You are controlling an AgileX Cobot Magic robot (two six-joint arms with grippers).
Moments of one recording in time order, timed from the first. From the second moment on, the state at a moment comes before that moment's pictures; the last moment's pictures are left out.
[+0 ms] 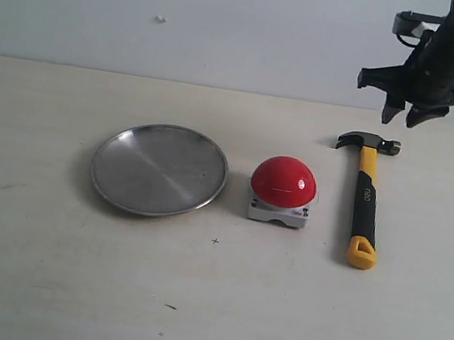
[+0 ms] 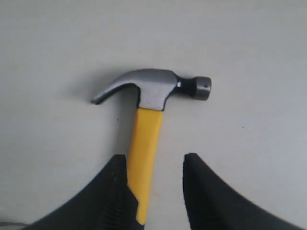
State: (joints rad) left arm 0.17 0.05 0.00 0.10 0.06 -0.16; right arm -0.05 2.27 -1.98 -0.04 0.98 0.16
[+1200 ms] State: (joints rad) left arm 0.17 0.05 0.00 0.10 0.06 -0.16; right arm -0.06 2.63 -2.37 0.01 1.18 0.21
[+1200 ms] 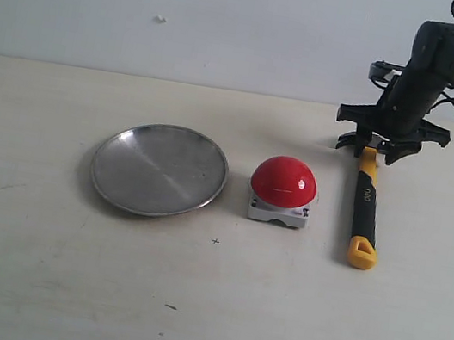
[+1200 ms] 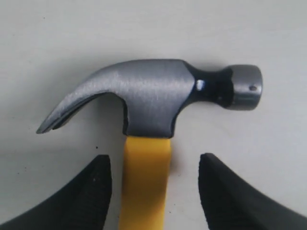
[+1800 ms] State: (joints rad) left arm 0.17 0.05 0.00 0.10 0.06 -0.16; right arm -0.06 2.66 -2.38 0.00 1.11 0.22
